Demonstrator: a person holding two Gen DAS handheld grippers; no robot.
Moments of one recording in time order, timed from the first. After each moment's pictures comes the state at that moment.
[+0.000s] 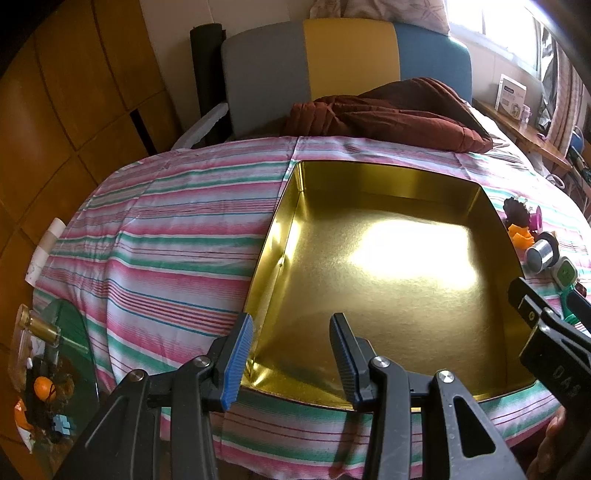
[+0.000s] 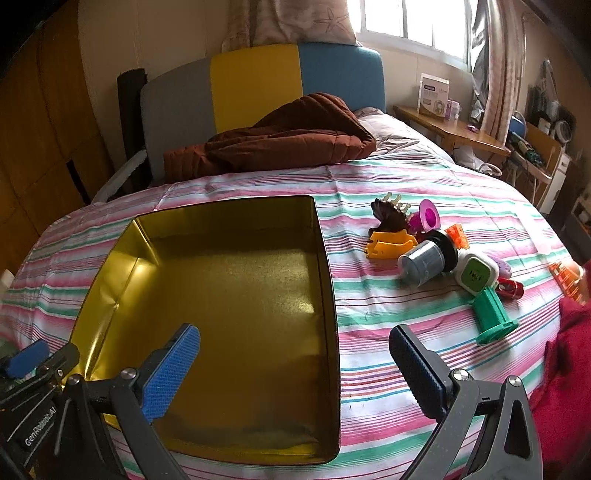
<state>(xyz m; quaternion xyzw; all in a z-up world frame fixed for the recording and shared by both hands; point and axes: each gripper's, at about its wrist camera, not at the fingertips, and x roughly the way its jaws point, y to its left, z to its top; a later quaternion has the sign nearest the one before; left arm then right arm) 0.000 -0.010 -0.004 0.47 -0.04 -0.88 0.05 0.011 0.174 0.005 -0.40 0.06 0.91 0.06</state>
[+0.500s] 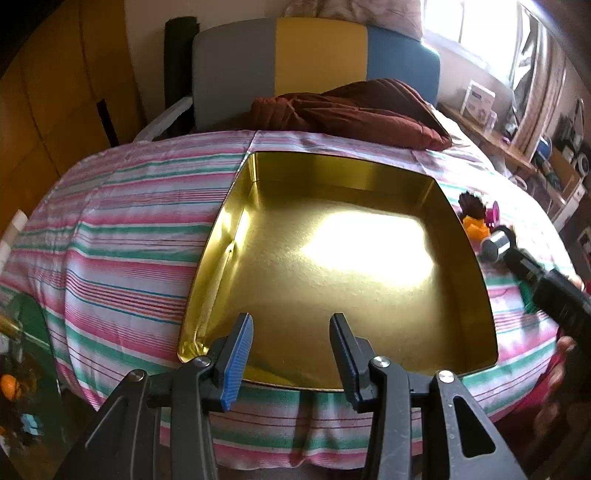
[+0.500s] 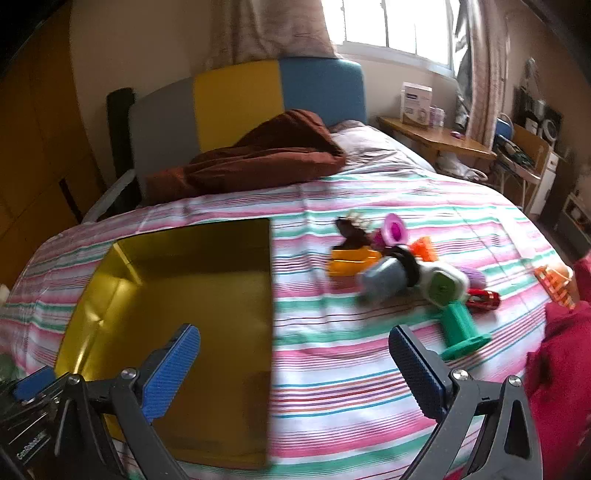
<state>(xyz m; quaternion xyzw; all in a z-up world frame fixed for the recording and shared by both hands) 0.017 0.003 -0.008 0.47 -0.01 -0.88 -0.03 0.021 0.228 0.016 -0.37 0.06 0.92 0.09</state>
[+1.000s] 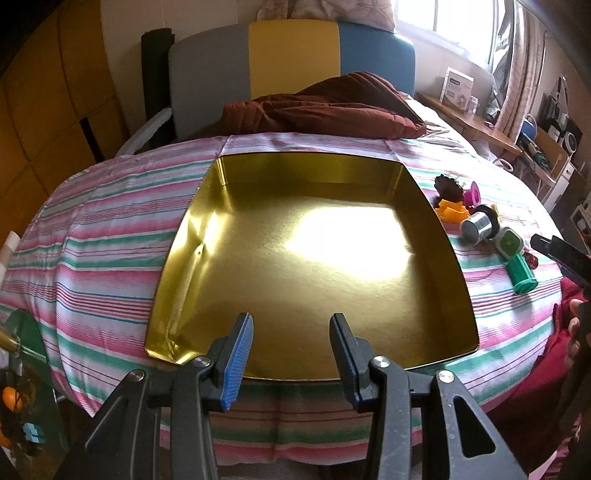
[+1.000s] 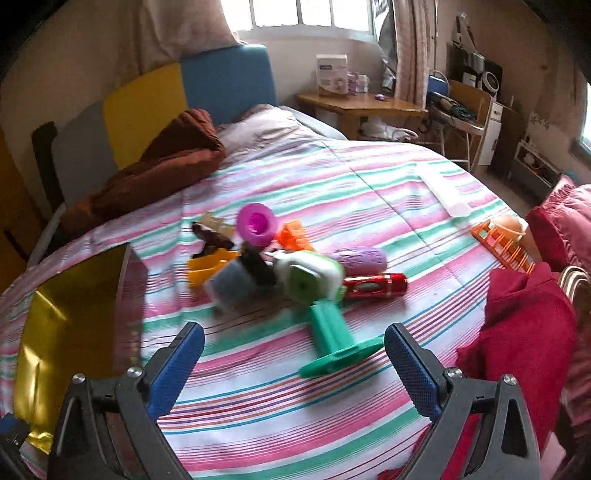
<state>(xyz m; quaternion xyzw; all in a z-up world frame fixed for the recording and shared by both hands) 0.024 0.032 -0.007 0.47 -0.03 -0.88 -0.06 0.028 0.360 0.004 -0.40 0.12 0.89 0.19</state>
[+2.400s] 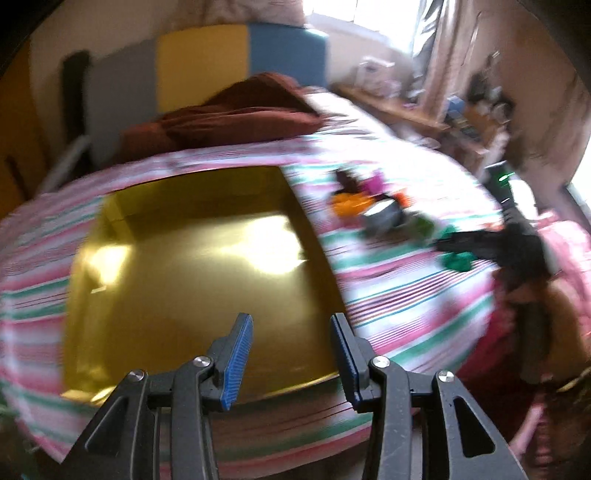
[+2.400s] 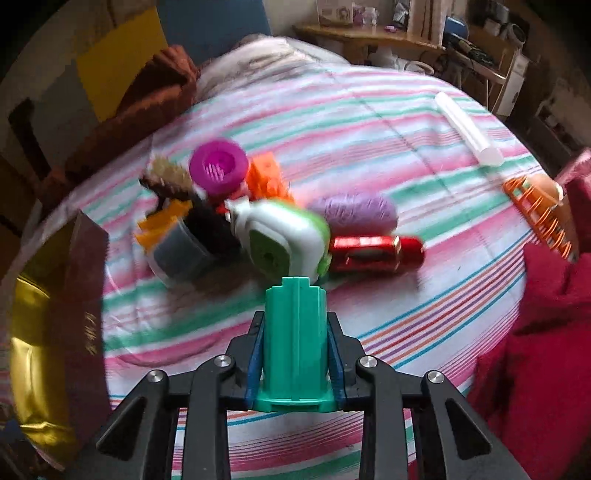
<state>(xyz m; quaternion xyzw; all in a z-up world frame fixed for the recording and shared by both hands) 0.019 0.108 0.008 0.46 -0.03 -0.86 -0.22 -0.004 0.407 -0.035 -0.51 0.16 0.83 0.15</state>
